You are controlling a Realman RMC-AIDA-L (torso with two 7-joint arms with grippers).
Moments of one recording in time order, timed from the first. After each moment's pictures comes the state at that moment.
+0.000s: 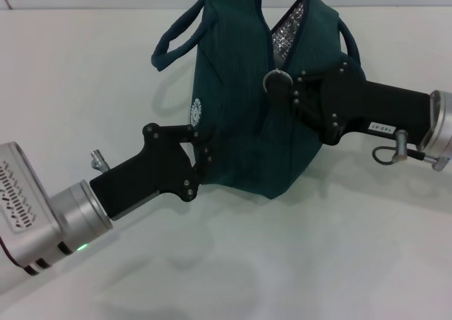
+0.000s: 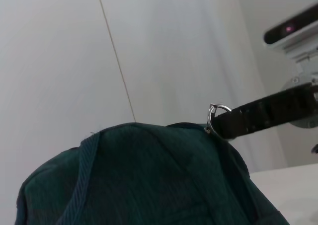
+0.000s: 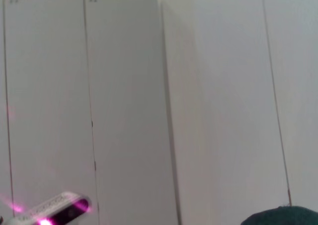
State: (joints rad) left arm -0.46 -2.10 0.97 0.06 1.29 1.54 -0.22; right arm 0.60 2.00 -1.47 -0.42 -0.99 -1.49 0.99
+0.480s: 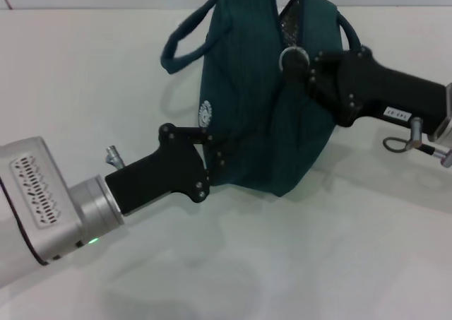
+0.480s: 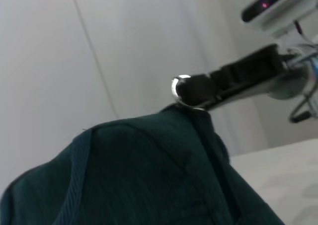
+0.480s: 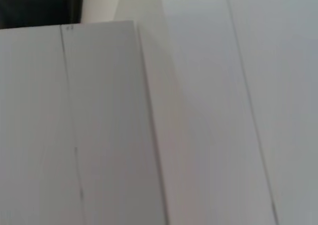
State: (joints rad) left arm -0.50 -2.10 1.01 0.06 1.30 1.49 -0.18; right arm 0.56 2.02 -1.40 -0.45 -0.98 -1.51 1.05
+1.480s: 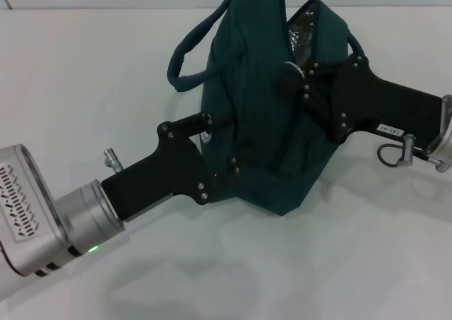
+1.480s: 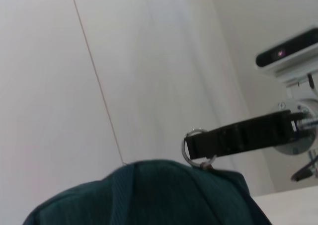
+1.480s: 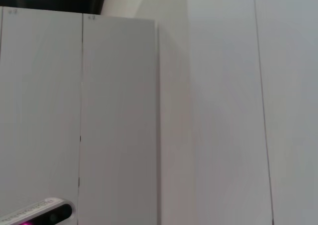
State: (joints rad) left arm -0.50 -2.11 1.05 0.00 1.22 1.62 -0.17; right arm 0.55 2.03 -1.43 -0.44 -0.97 -1.52 0.87
